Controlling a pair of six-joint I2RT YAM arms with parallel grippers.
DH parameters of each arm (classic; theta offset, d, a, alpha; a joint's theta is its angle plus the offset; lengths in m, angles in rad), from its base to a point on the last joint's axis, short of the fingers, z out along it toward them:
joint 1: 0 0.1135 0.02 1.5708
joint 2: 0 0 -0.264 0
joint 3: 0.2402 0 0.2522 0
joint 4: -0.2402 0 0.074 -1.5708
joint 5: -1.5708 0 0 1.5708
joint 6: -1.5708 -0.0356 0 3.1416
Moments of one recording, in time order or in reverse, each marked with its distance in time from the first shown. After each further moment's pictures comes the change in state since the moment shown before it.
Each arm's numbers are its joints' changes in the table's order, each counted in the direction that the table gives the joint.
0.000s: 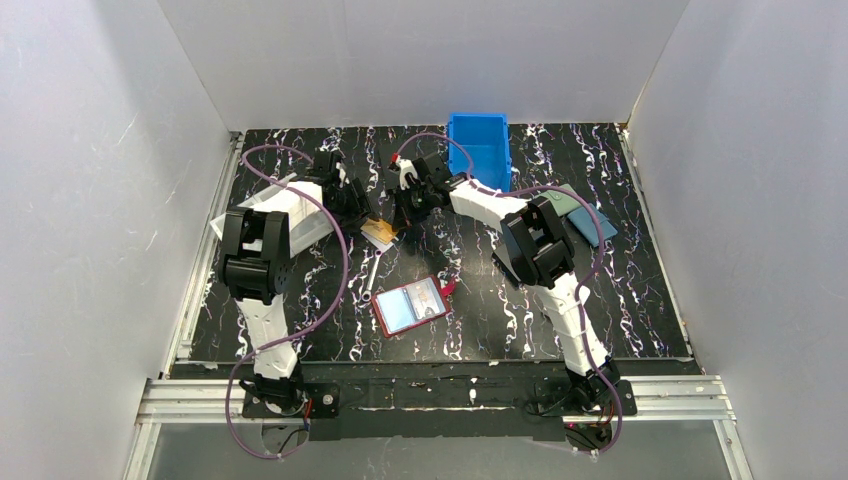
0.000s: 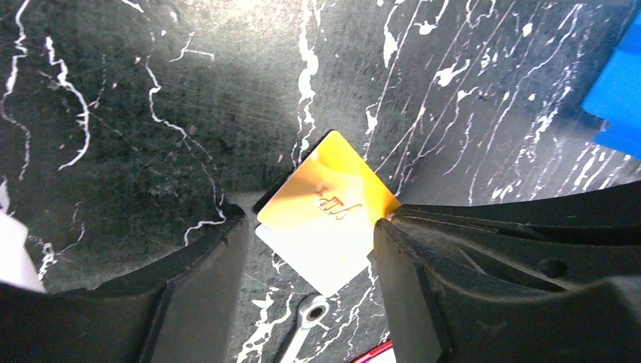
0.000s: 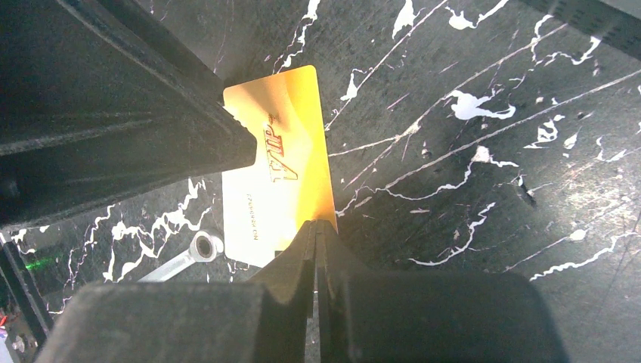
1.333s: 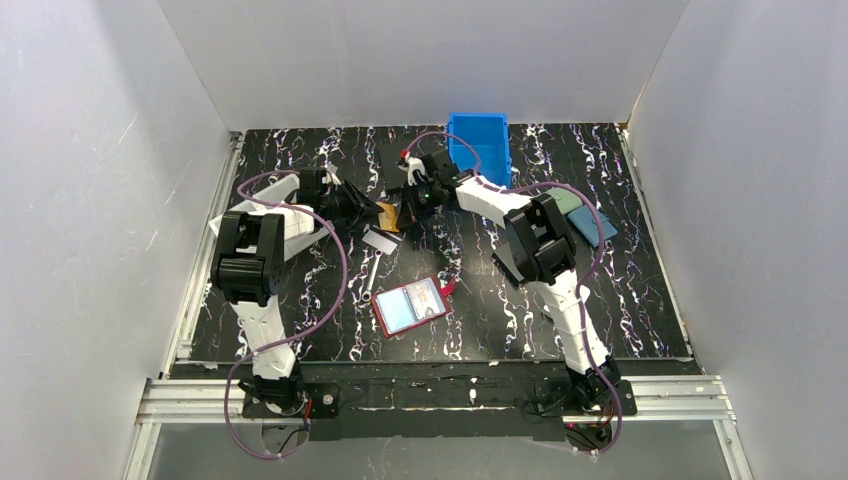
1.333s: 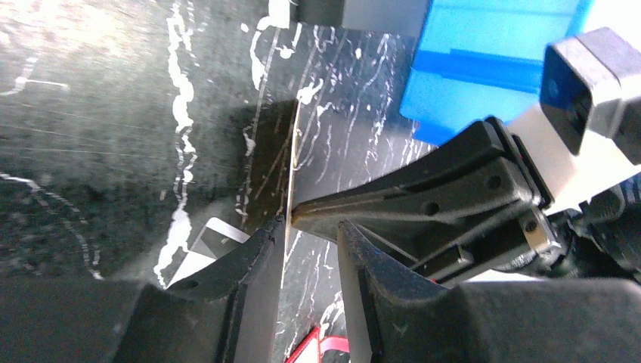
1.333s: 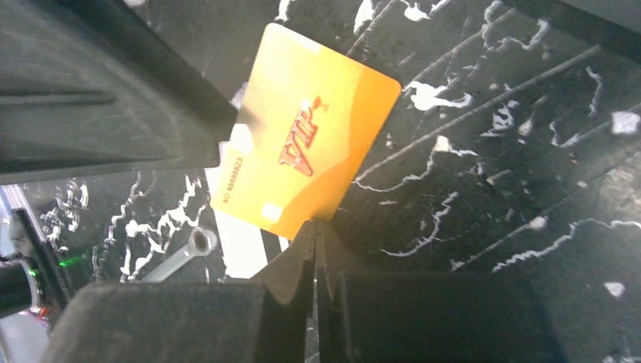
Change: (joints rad) left arm 0.063 0.027 -0.256 0.565 -0.320 0.323; right arm -0.034 -0.024 0.021 -0.006 0.069 -0.050
